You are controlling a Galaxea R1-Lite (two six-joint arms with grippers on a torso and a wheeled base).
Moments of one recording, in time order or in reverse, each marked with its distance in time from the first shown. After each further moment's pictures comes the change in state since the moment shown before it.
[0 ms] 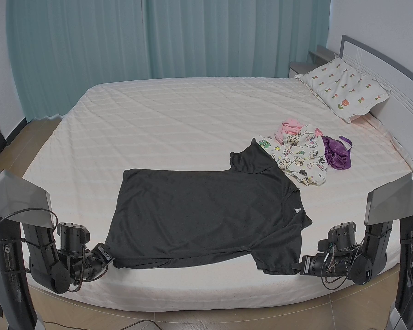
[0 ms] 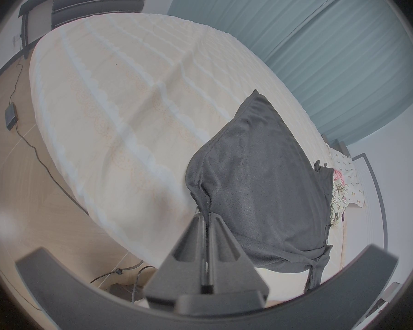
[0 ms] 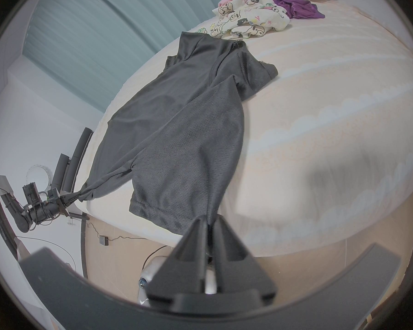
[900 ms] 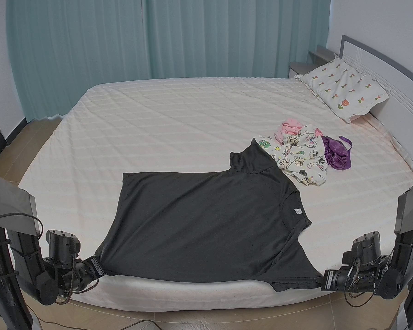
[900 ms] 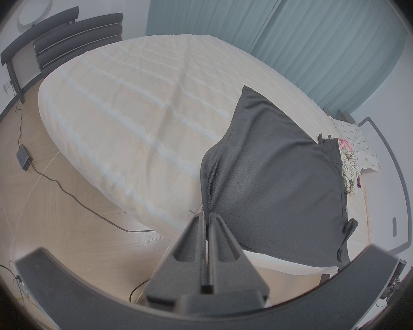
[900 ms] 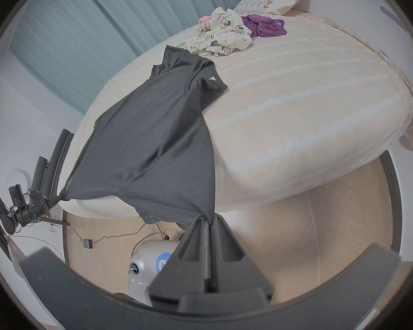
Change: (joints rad) left arm -0.020 -0.141 0.181 0.010 0.089 0.204; right arm 0.027 -0.264 0.345 -0.020 -0.189 0.038
